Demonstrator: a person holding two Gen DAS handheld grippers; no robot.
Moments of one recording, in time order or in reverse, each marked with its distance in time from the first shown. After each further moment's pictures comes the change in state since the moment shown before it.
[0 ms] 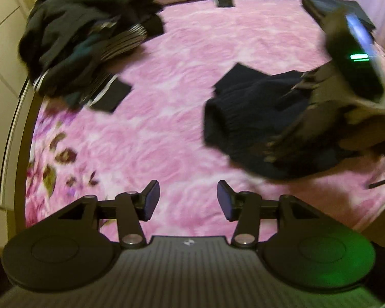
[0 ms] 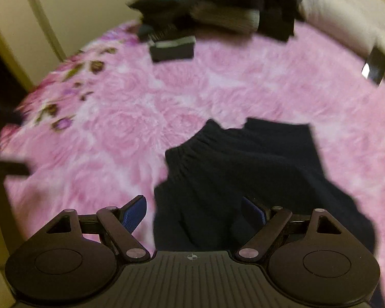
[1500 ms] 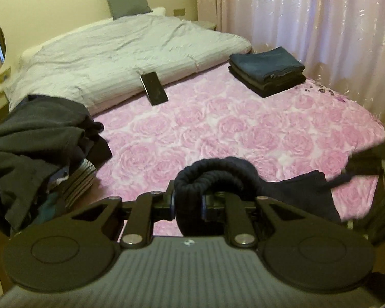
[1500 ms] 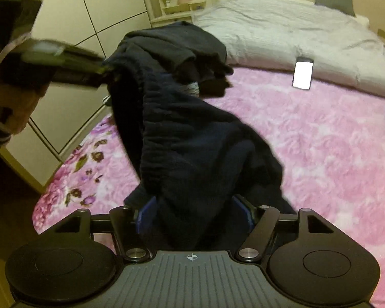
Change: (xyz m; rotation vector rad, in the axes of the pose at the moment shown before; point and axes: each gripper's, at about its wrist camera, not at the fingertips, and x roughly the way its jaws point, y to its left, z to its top) left arm -0.053 -0.008 0.165 0.319 -0.317 -0.274; right arm -0.195 -0.012 -0.048 0.303 -0.313 -0.011
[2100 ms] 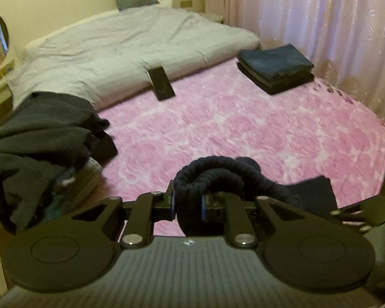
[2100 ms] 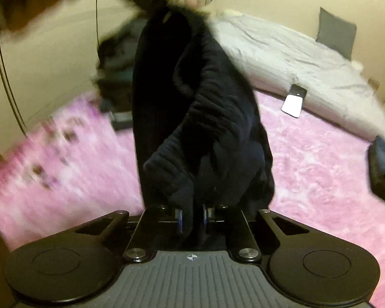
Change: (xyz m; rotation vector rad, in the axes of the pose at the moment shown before) left arm -0.001 0.019 0.027 -0.016 0.013 0.040; right arm 0.025 0.041 -0.010 -0.188 -0.086 -0.154
